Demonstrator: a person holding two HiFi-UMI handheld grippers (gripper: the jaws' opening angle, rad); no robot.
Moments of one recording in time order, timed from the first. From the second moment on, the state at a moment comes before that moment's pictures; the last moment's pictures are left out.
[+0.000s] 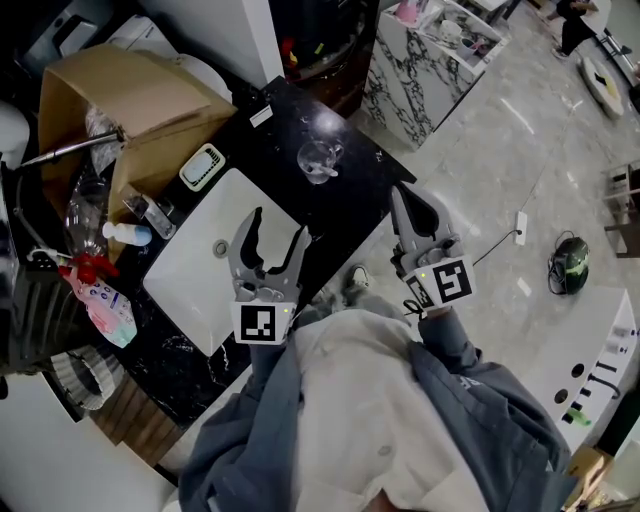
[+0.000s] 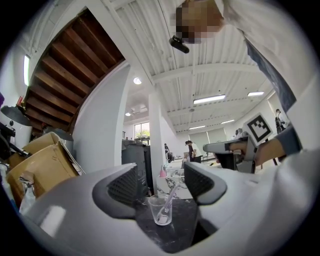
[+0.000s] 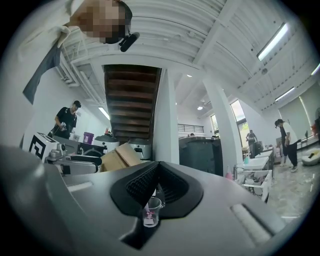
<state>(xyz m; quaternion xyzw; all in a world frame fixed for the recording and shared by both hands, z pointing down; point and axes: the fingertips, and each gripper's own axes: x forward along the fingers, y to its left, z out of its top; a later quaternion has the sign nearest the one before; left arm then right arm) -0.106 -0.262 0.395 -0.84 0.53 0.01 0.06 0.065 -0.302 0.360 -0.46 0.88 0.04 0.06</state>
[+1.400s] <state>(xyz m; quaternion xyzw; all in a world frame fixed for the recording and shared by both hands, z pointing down) -0.023 -0.373 0.491 -0.87 0.44 -0.16 0.16 0.067 -0.333 0.375 -0.46 0.88 0.03 0.05</state>
